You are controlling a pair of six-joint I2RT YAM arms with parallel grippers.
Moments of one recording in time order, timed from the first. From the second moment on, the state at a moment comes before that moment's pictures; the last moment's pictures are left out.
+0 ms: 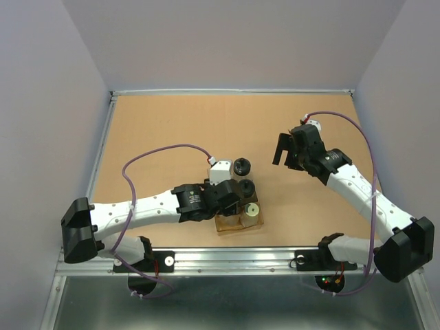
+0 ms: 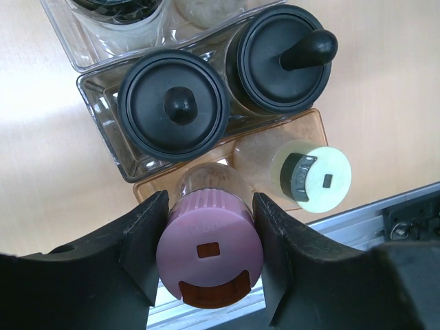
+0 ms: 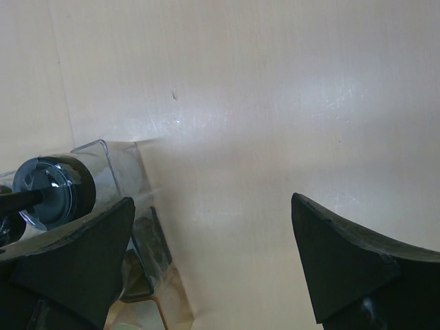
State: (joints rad) left arm -1.24 1.28 1.01 -0.69 -0.47 -0.98; right arm 0.46 1.20 1.03 -0.64 0.30 0.57
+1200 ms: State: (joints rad) left arm -1.26 1.41 0.95 -0.62 -0.53 -1.06; right arm 0.46 1.20 1.03 -0.64 0.29 0.55
